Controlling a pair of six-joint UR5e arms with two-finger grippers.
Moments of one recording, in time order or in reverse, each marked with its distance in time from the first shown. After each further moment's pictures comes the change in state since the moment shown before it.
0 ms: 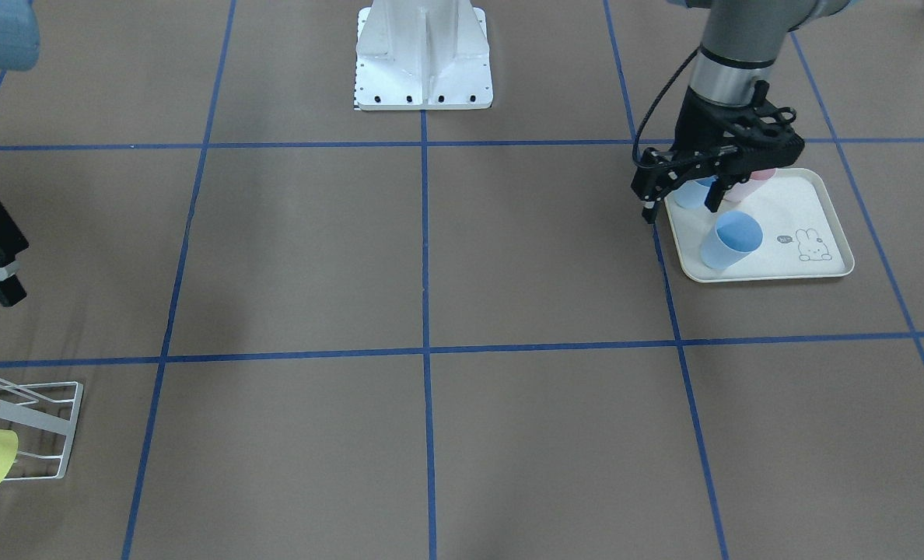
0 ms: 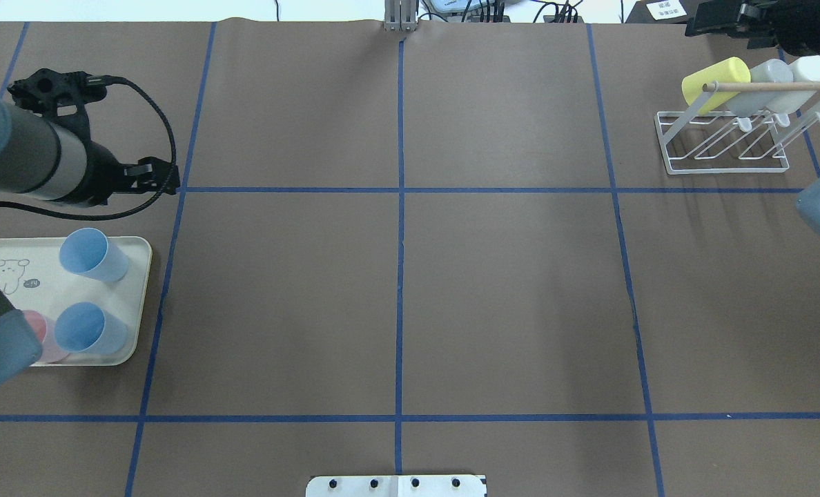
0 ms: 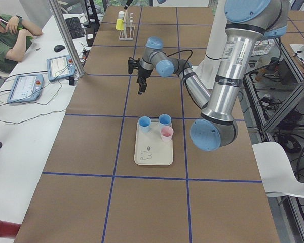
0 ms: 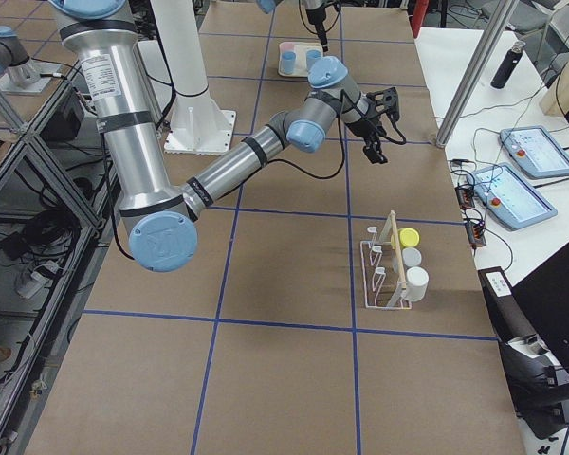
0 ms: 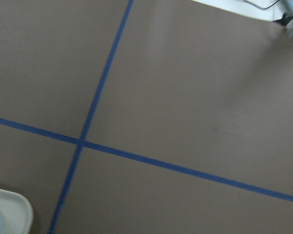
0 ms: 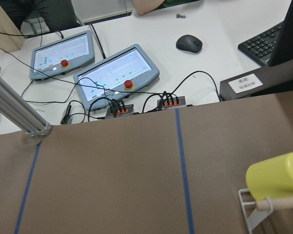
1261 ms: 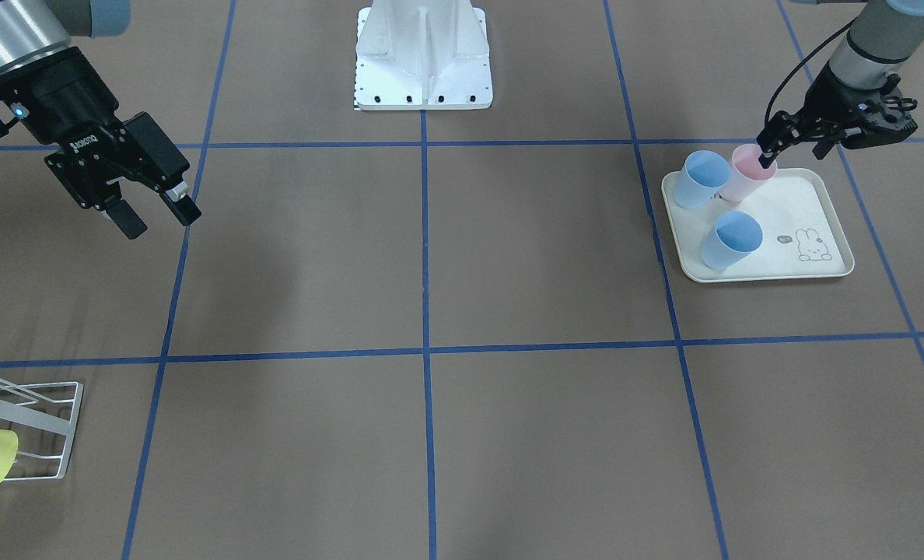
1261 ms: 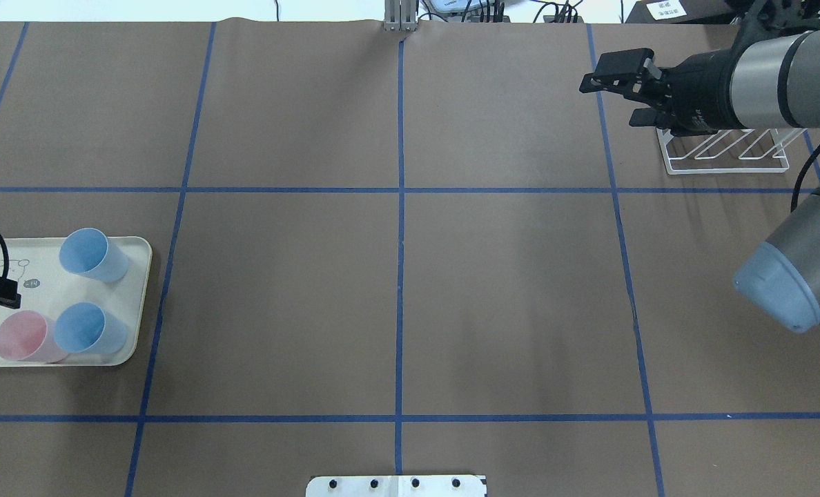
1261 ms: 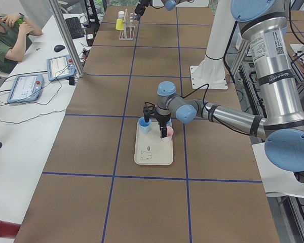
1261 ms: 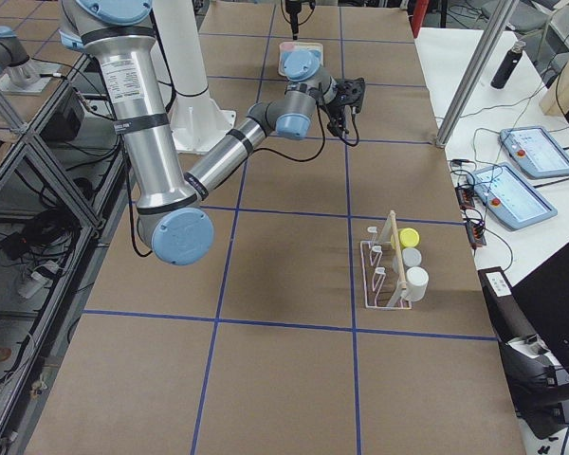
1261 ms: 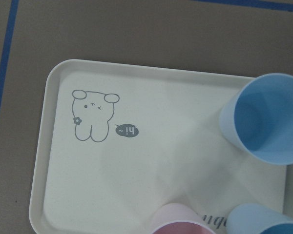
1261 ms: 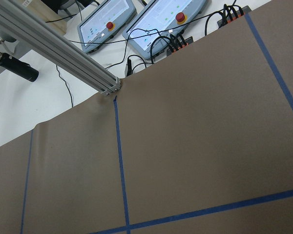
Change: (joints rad) left arm -0.050 0.500 0.047 -0.362 -0.195 0.106; right arm -0.190 0.004 0.050 0.136 -0.001 0.382
